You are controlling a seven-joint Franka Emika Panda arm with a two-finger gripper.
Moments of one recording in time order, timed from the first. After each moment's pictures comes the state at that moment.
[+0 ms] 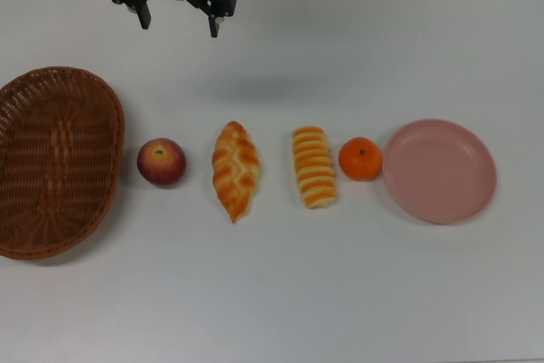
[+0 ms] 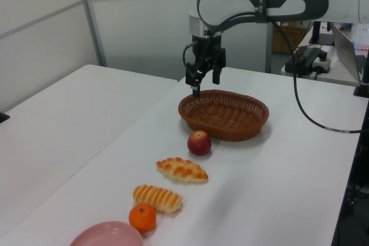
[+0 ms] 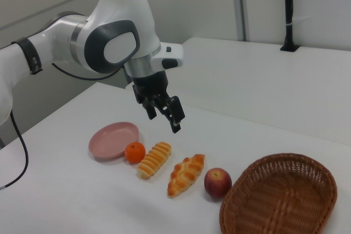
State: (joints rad) arm -0.18 0.09 0.17 -1.57 0.00 1.71 0.08
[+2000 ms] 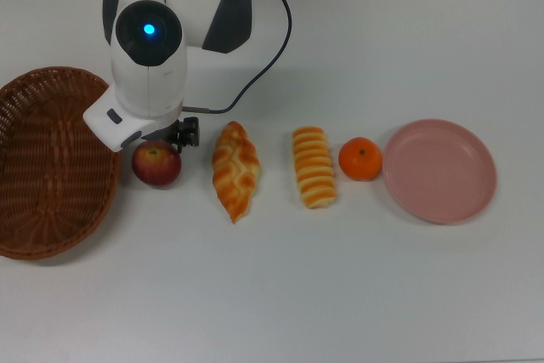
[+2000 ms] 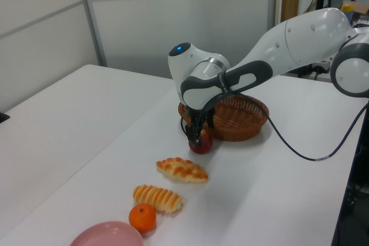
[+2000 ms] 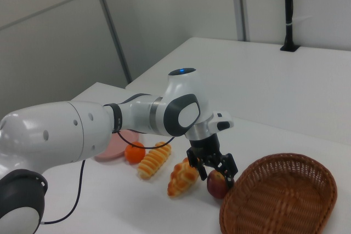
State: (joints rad) arm -0.19 0.49 0.16 -1.57 -0.31 1.99 0.05
